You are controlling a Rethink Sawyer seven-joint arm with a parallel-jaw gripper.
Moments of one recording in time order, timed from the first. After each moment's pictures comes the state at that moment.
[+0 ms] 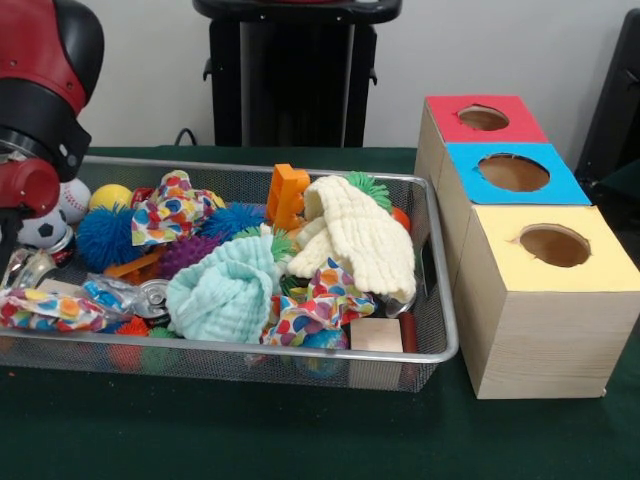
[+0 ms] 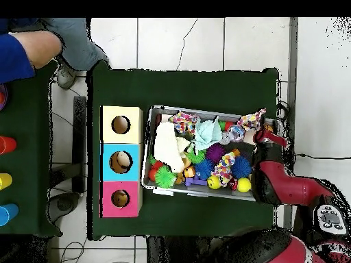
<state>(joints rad) -0.62 -0.31 -0.17 1.40 -0.70 -0.74 2.54</state>
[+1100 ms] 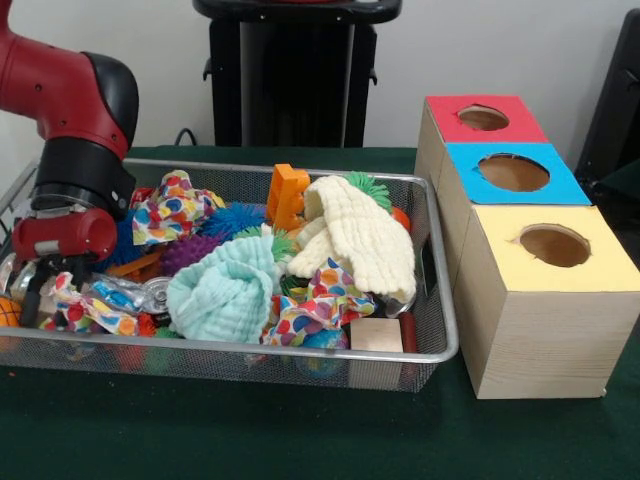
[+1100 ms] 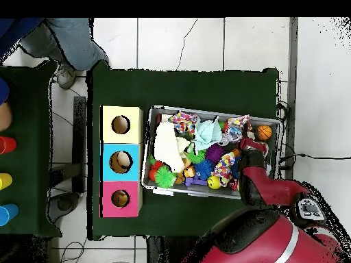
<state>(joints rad) -0.62 -0.17 -0.16 1.38 -0.72 -0.82 2.54</state>
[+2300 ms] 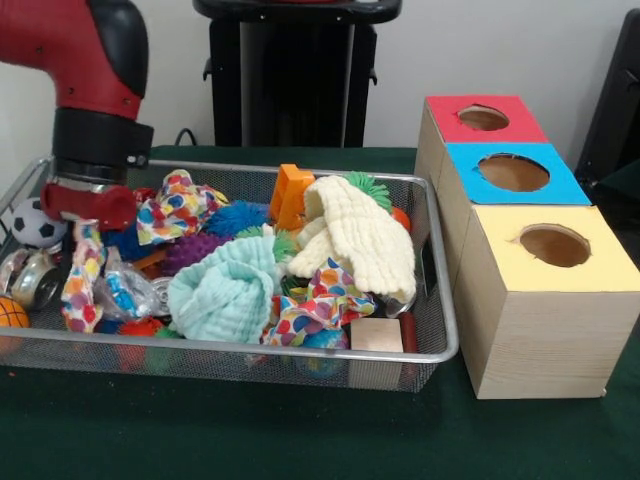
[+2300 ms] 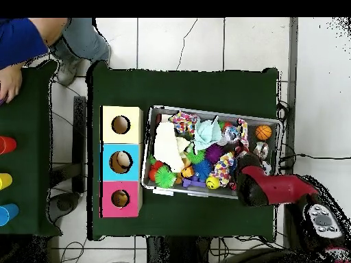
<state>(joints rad) -0.66 -0.42 0.04 1.55 -0.88 -0.14 2.61</state>
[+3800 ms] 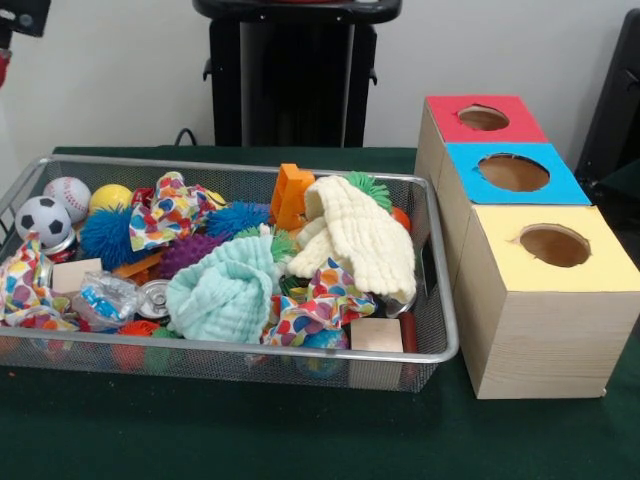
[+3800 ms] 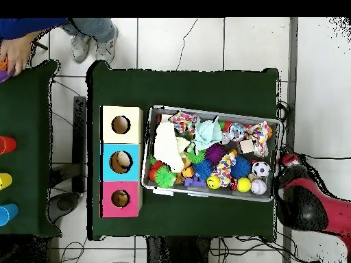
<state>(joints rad) -1.08 -0.78 0.40 1.80 -0.71 0.19 2.60</state>
